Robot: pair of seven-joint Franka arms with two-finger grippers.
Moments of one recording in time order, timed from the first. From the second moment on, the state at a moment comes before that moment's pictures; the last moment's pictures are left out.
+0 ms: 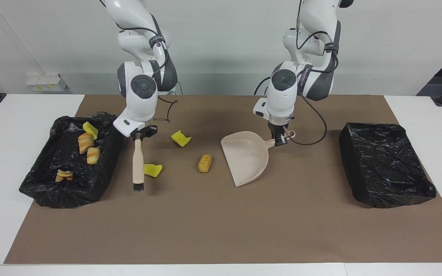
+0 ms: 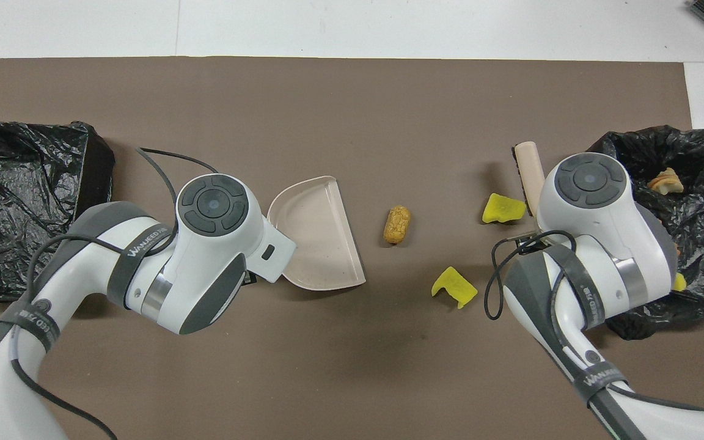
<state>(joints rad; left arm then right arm) -0.41 0.15 -0.11 -1.98 0.13 2.03 0.81 0.08 0.12 0.09 -2.05 -0.34 1.94 0.20</state>
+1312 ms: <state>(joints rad) -0.44 0.09 -0.12 -2.17 0.13 2.15 0.75 0.34 0.16 0.11 -2.12 0.00 2.00 0.18</state>
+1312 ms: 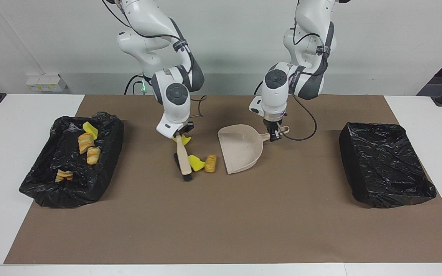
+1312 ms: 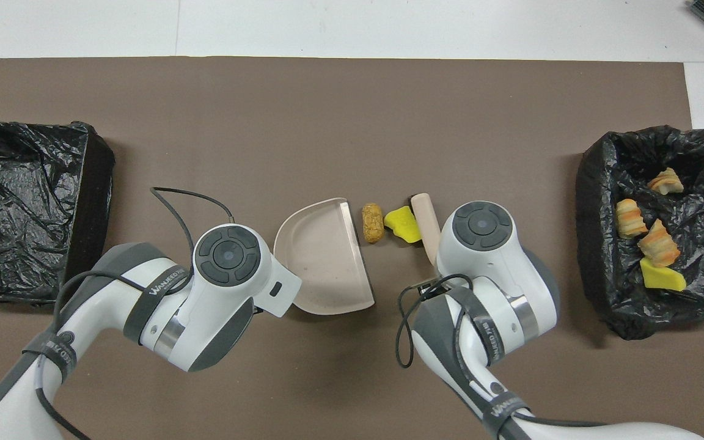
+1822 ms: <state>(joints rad) -0.46 0.09 -0.12 -2.17 0.19 2.15 0.75 0.47 0.23 0.11 -2.03 0.34 2.01 0.13</state>
